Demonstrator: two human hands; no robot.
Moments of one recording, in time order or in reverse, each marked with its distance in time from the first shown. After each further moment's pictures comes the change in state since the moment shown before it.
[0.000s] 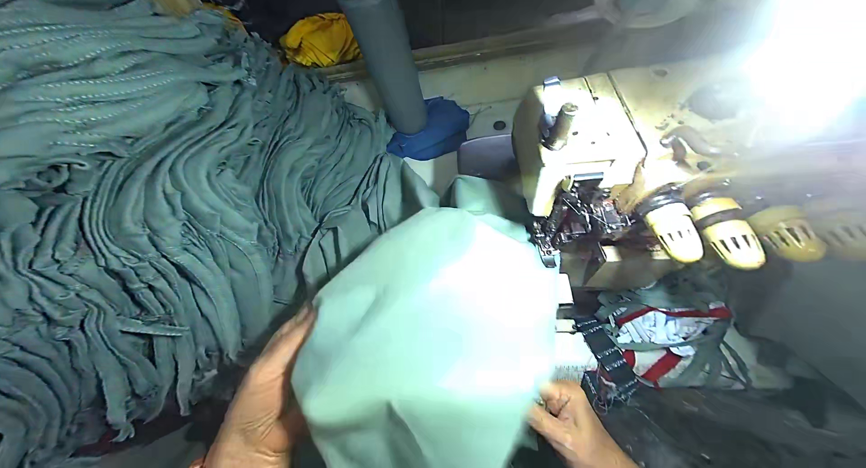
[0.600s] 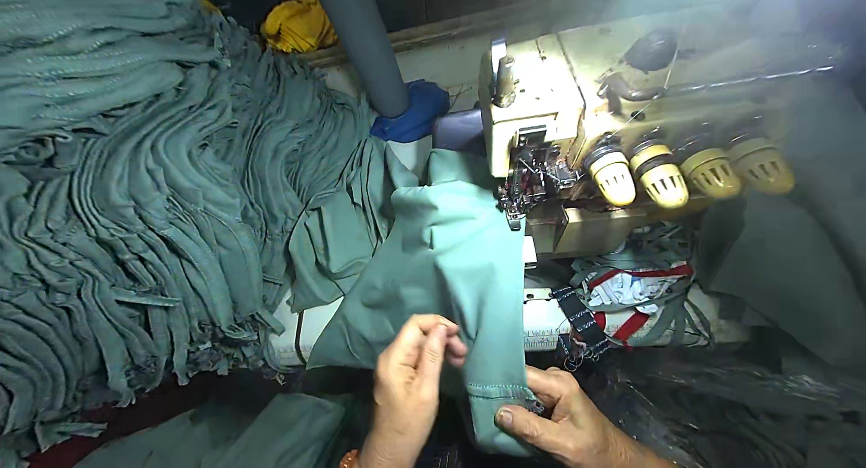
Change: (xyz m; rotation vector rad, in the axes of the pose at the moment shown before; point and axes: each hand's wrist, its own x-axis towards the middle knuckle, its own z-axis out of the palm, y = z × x) left_hand -0.043 -0.098 0.066 0.597 -0.219 0.596; right_hand -0.014 -0.016 -0.011 -0.057 -0.262 -0.299
